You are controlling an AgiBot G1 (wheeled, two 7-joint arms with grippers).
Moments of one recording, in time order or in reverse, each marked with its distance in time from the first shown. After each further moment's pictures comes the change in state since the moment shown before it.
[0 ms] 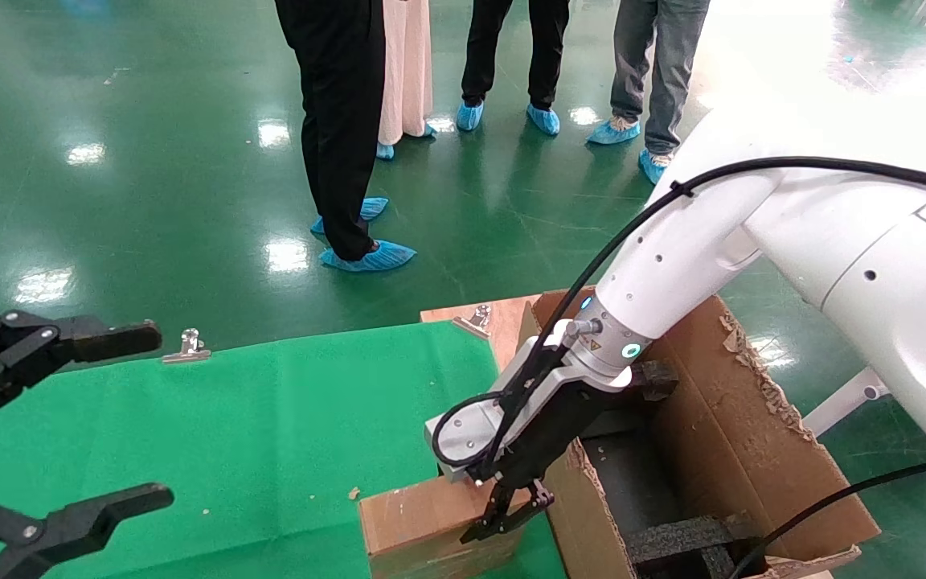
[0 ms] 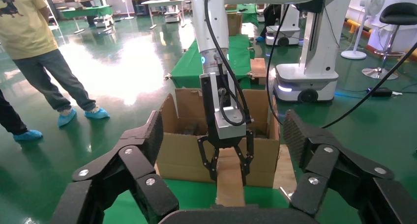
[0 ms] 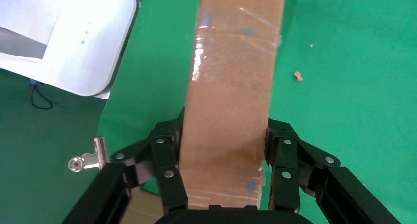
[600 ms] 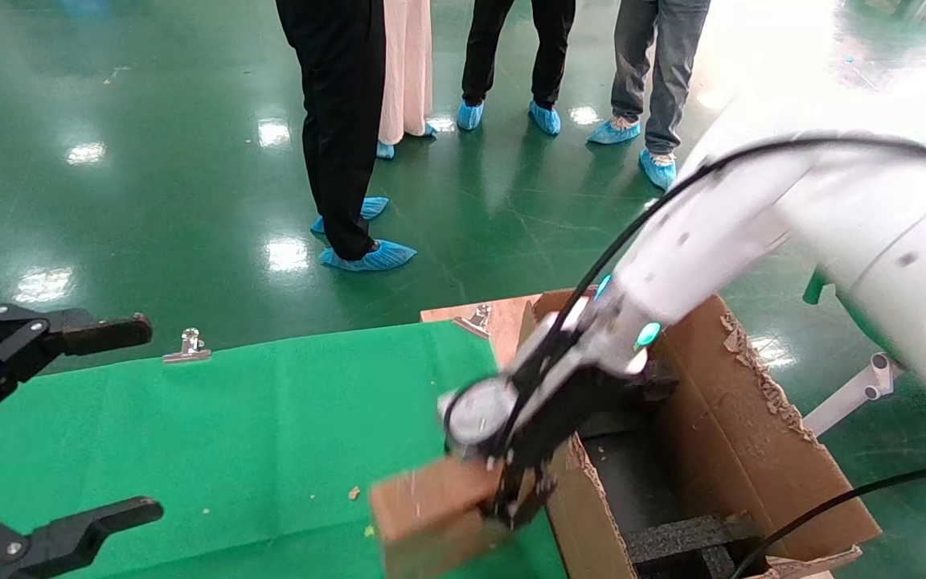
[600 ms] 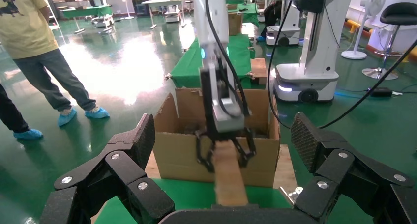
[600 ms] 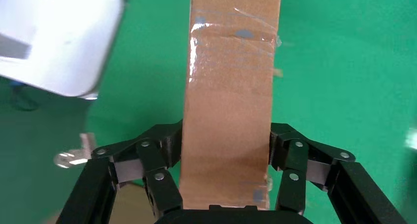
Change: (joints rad) left arm 0.000 0.000 0.000 0.001 0.000 0.000 0.000; right arm 0.055 0.035 0.002 -0.008 0.033 0.004 -0.019
